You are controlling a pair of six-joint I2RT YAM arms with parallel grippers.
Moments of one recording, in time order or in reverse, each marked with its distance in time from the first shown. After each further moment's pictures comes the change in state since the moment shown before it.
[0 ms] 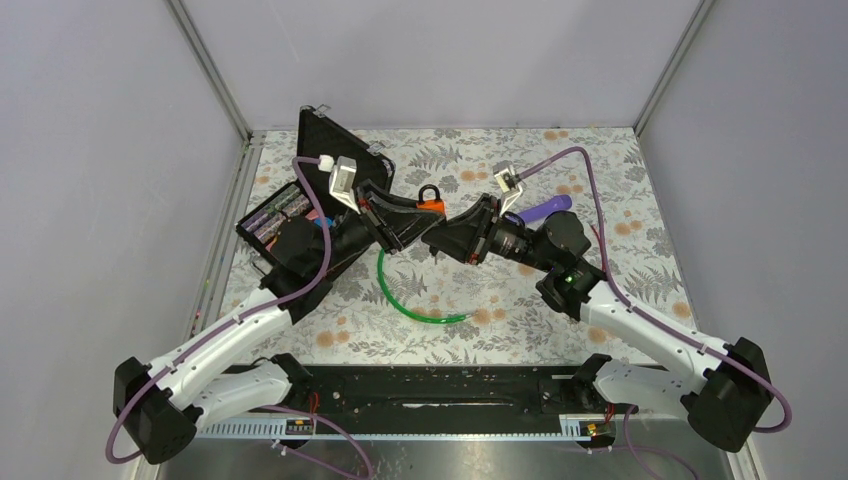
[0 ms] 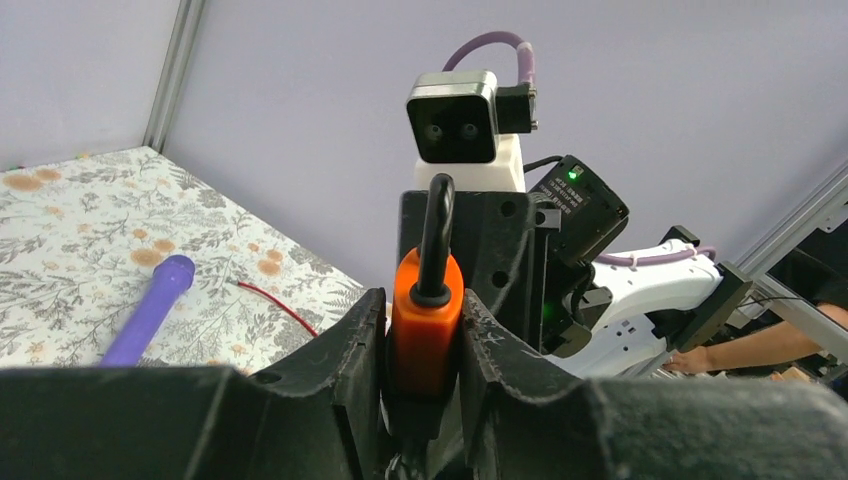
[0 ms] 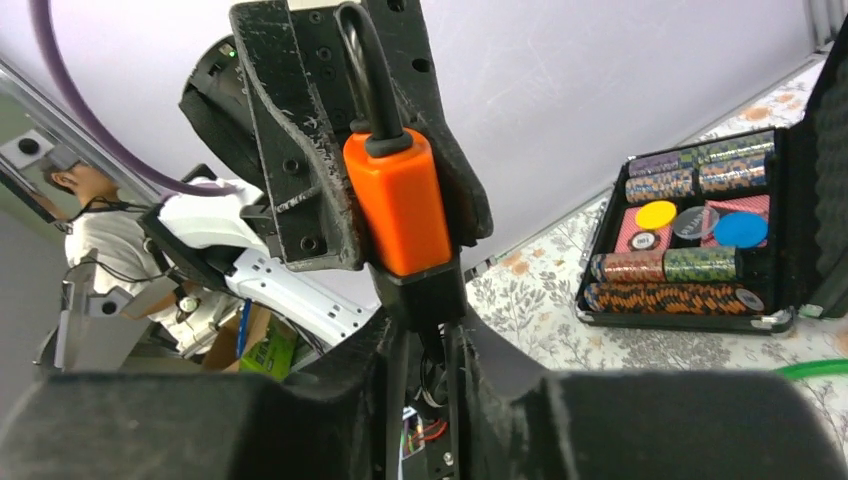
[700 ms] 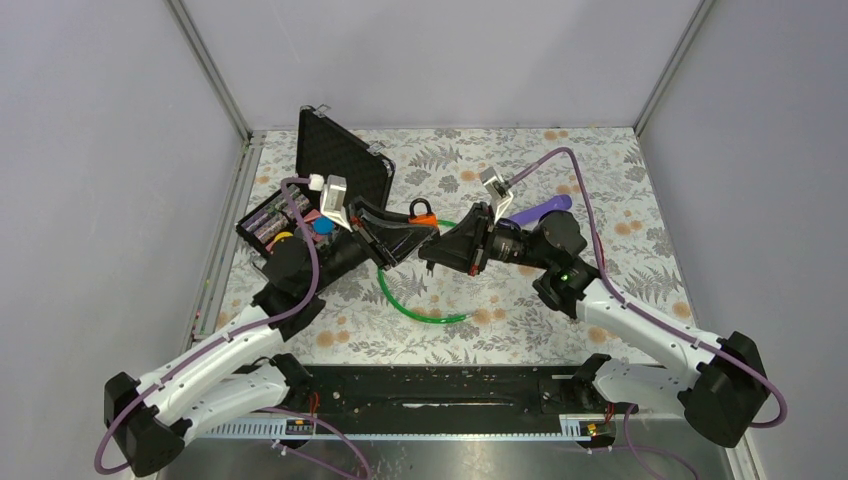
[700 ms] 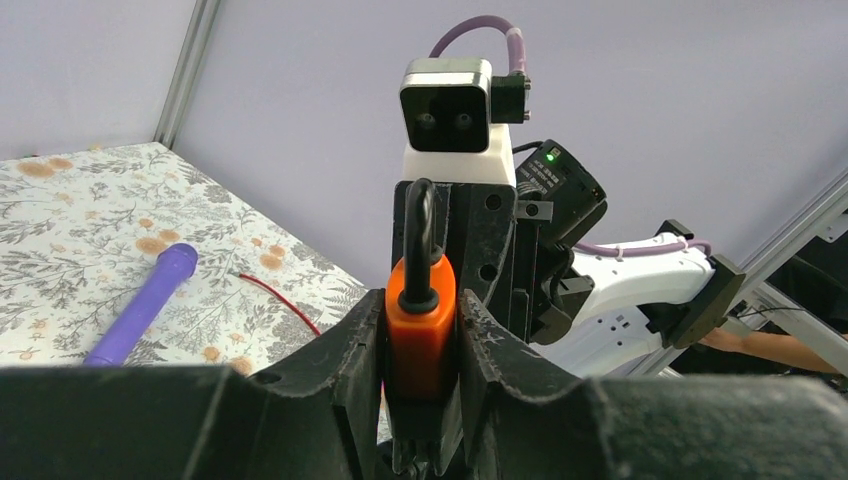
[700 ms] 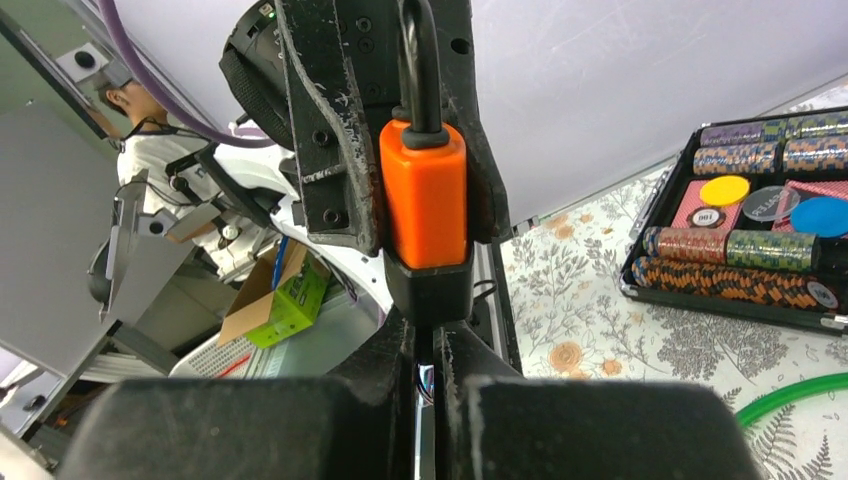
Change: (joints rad) left arm -0.038 -0.116 -0.084 -0.014 -0.101 0.002; right arm 0.001 0.028 -0.007 0.057 -0.183 0.011
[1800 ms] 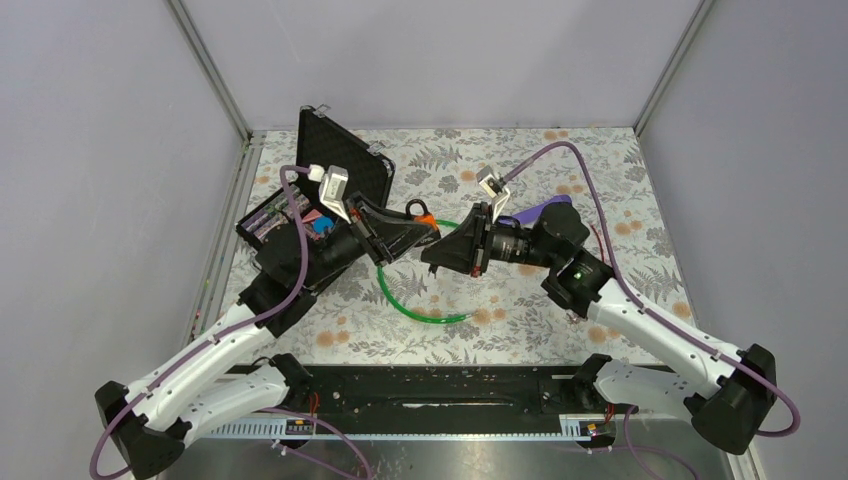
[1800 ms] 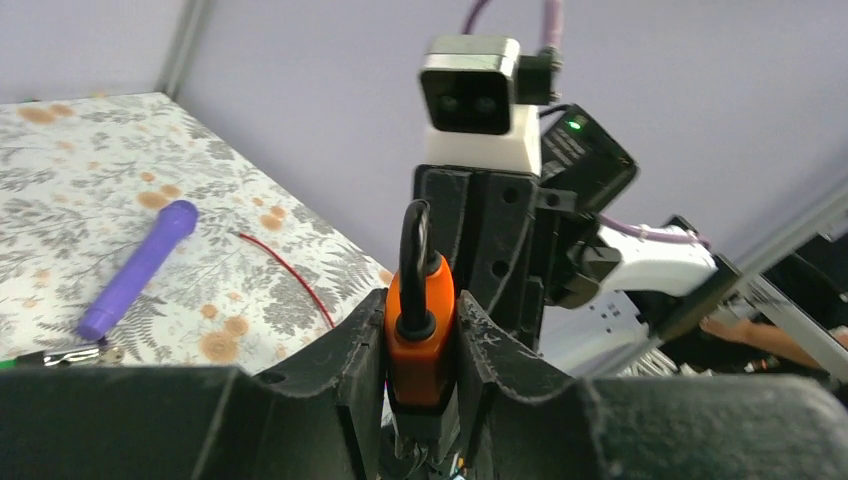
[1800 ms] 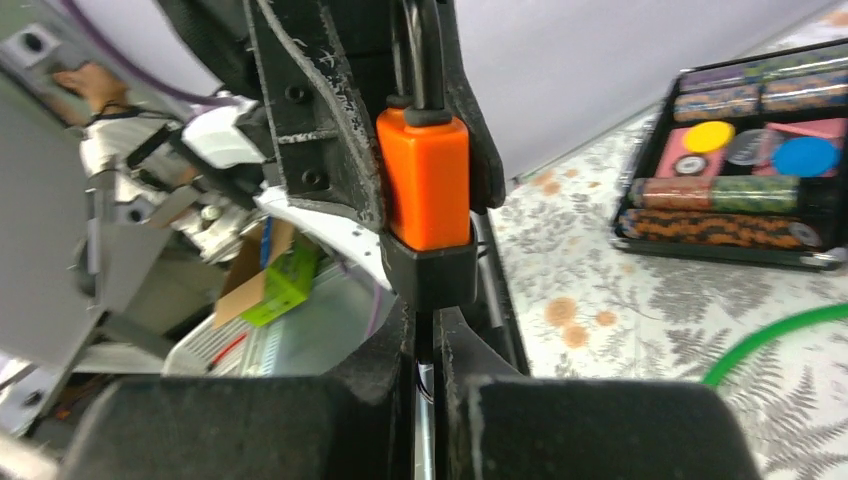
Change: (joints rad) left arm 0.013 -0.018 0.104 -0.225 0.051 -0.005; right arm 0.013 -0.051 0.079 -0.259 -0.032 -0.033
